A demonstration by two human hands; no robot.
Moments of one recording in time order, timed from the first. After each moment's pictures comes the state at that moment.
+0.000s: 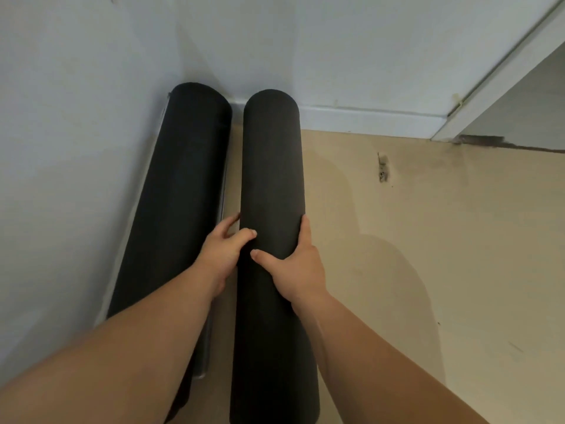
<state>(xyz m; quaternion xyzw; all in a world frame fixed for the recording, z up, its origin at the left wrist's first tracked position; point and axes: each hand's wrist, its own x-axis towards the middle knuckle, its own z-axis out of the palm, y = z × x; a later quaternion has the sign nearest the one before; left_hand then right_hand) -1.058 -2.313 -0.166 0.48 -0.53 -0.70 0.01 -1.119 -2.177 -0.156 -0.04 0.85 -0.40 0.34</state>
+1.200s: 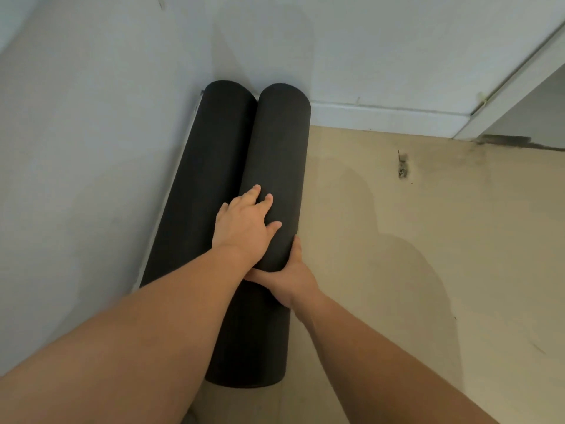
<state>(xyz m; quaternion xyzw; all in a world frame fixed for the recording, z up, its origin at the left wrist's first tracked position) -1.056 -2.313 -0.126 0.30 -0.94 -0.12 -0.10 -1.073 -2.177 -0.150 -0.05 0.77 -0.38 0.51</state>
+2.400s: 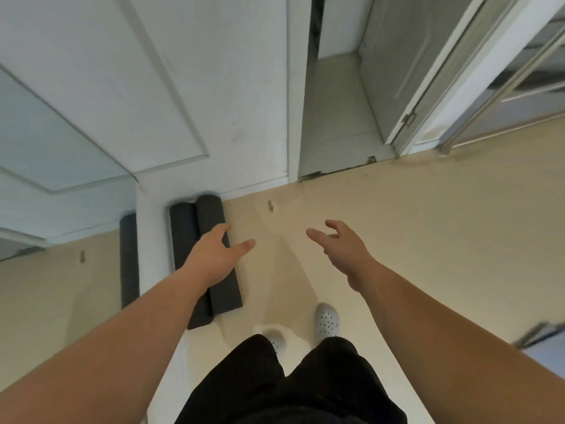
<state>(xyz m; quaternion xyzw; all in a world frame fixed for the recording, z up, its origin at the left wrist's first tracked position) -1.020 -2.067 0.596 0.30 -0.84 -0.40 -0.20 -1.101 -1.819 0.582 0.14 0.77 -0.50 0.36</state>
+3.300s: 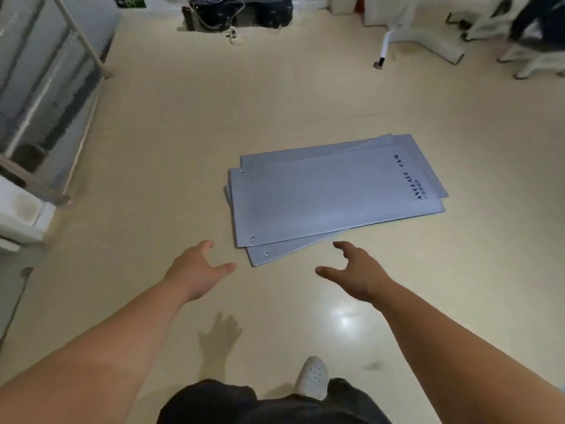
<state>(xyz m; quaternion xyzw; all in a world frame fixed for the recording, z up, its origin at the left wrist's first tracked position) -0.752 -1.395 0.615 -0.35 -0.85 -0.10 -0.37 -0.452 -1.269 0.638 0.58 0.68 -0.44 0.04</state>
